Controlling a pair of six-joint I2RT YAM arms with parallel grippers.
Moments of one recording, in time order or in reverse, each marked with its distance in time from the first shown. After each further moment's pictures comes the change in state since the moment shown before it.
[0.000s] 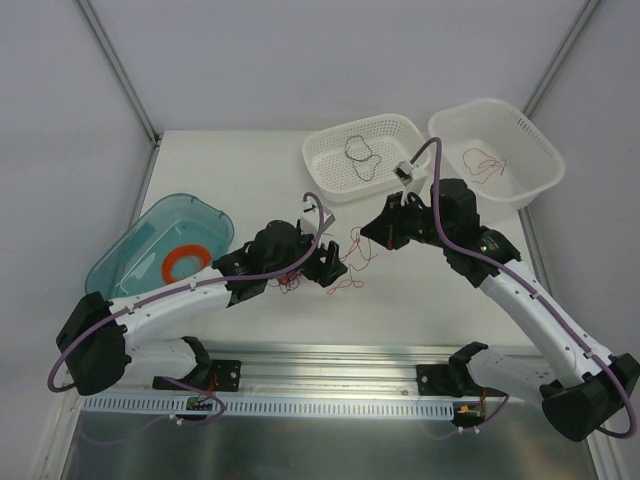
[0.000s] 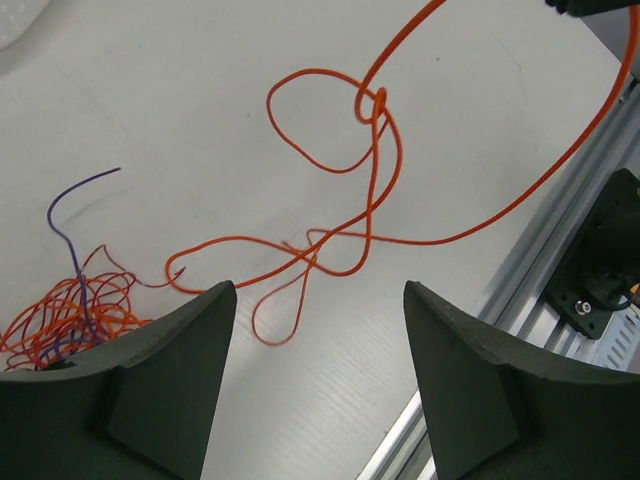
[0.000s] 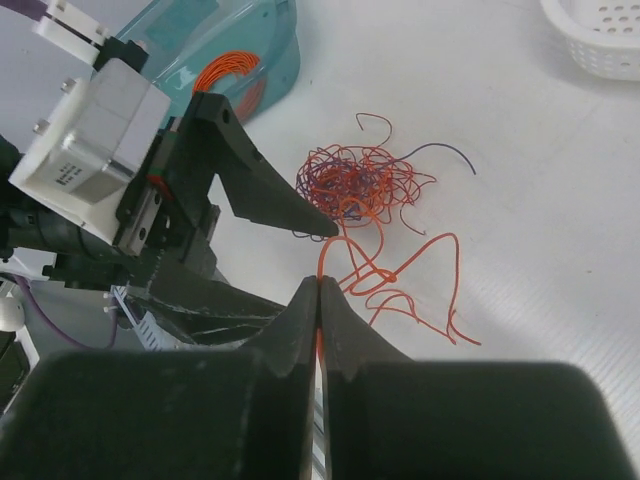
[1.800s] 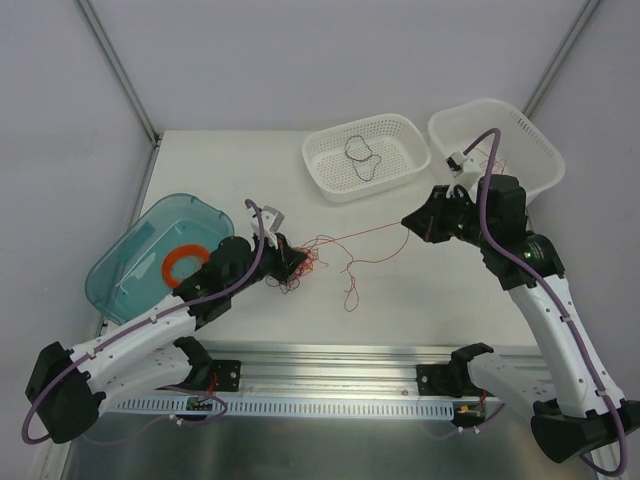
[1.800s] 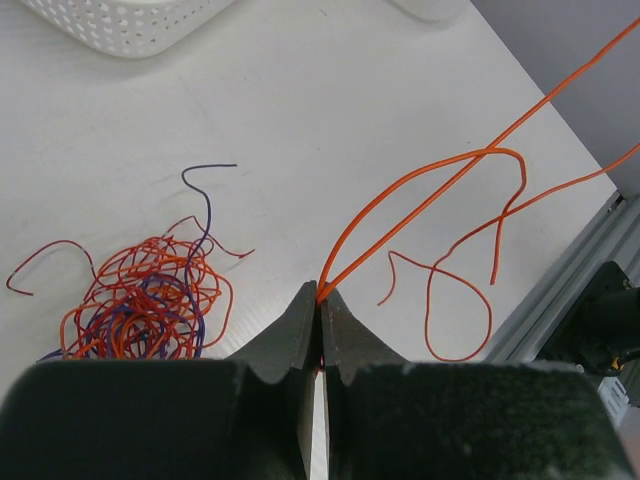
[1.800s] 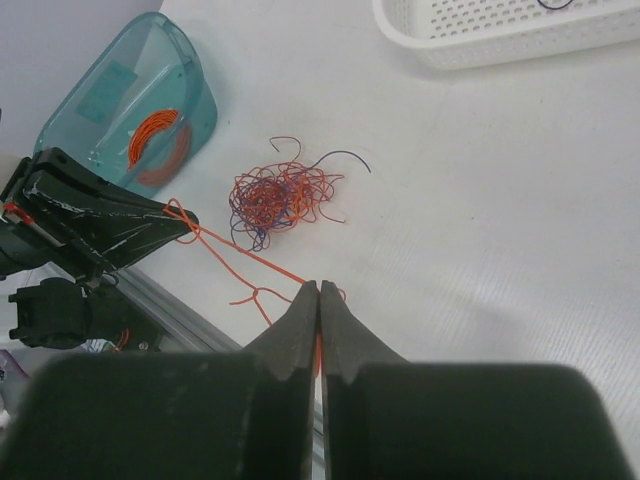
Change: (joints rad) left arm 0.134 -0.311 -0.259 0.093 -0.051 -0.106; right arm -0.229 -0.102 0.105 -0.258 0.042 -0.013
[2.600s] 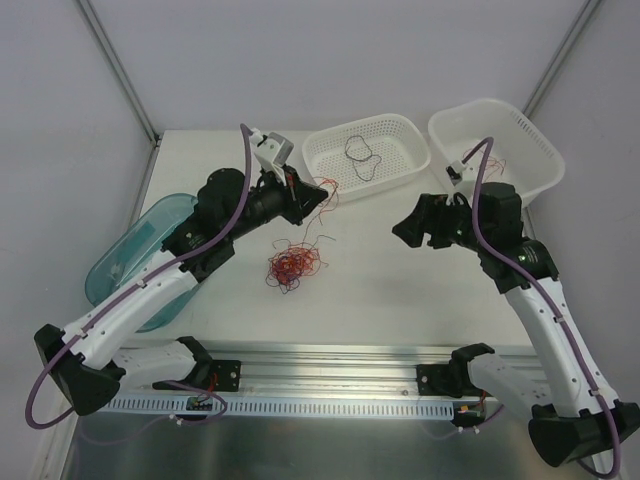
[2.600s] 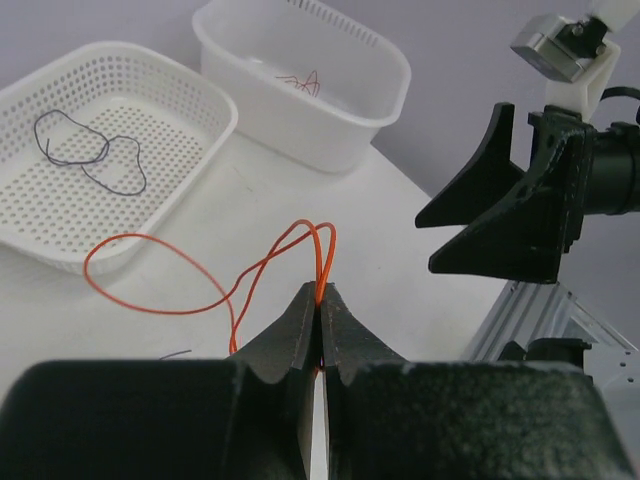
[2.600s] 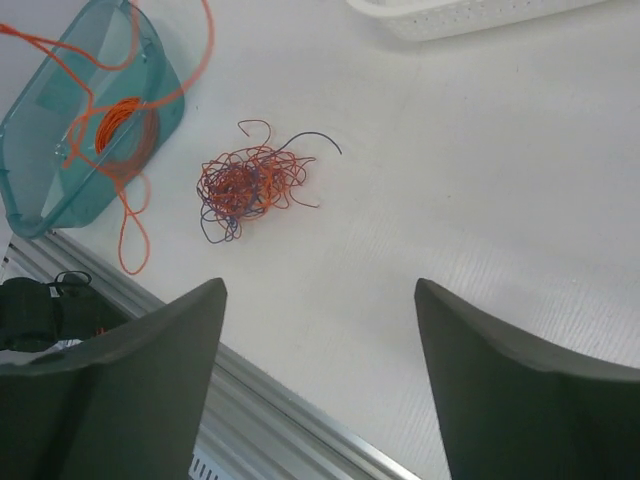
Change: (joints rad) left arm 0.027 0.220 0.625 -0.211 0.128 0.045; right arm -0.040 -0.018 -0.087 0.032 -0.014 -0.018
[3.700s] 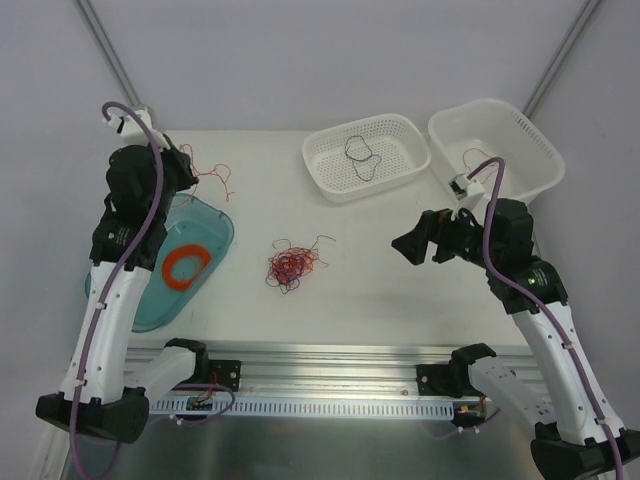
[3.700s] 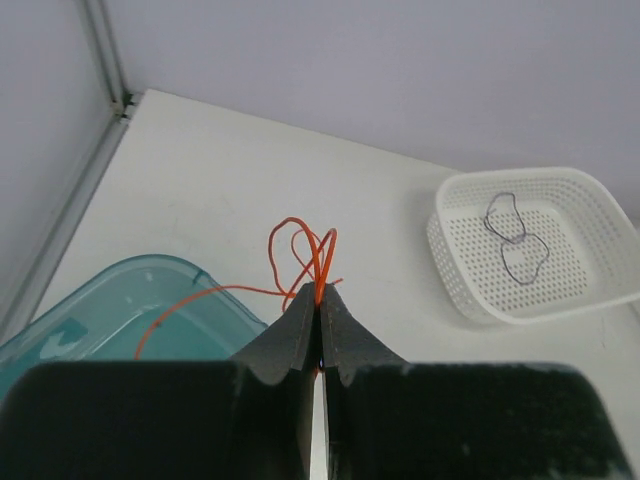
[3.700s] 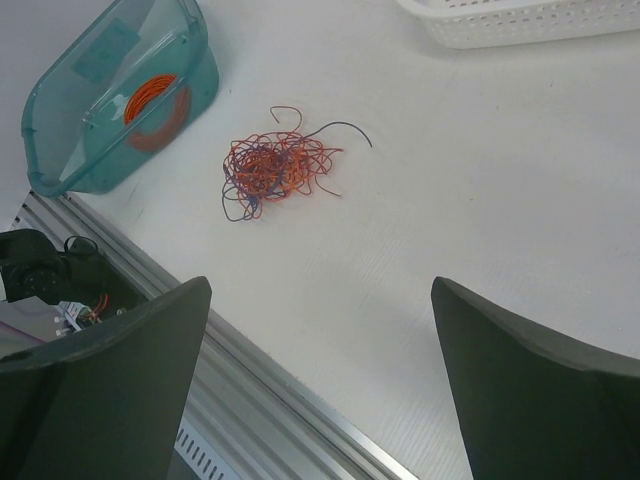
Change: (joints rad) left arm 0.560 -0.086 0.171 -0.376 -0.343 0.071; right arm 0.000 -0.136 -0.067 0.007 -0.077 -0.057
